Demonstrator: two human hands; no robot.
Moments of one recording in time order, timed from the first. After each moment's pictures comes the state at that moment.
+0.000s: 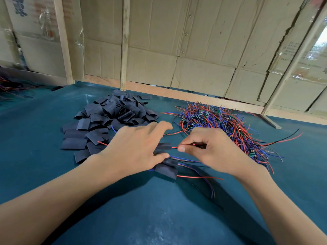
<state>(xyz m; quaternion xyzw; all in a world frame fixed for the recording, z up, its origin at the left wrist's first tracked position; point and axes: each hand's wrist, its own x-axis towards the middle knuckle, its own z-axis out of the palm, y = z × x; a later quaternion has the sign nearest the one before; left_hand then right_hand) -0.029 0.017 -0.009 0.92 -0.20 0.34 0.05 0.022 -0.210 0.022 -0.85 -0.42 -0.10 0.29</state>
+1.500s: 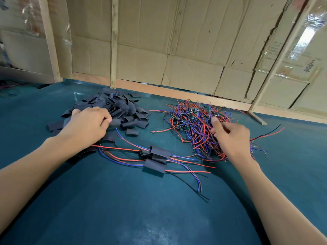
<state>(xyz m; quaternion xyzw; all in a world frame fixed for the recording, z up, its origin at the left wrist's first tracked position) 0.019 0.112 -0.021 0.96 0.02 0.26 0.09 0.072 -0.278 -0.005 -0.89 -0.06 -0.29 0.34</state>
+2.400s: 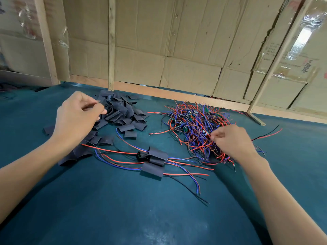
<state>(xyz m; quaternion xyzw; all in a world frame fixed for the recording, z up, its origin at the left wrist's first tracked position) -0.004 0.096 0.006 0.78 0.12 0.34 0.51 0.073 -0.289 0.012 -0.97 -0.05 -0.16 0.16</state>
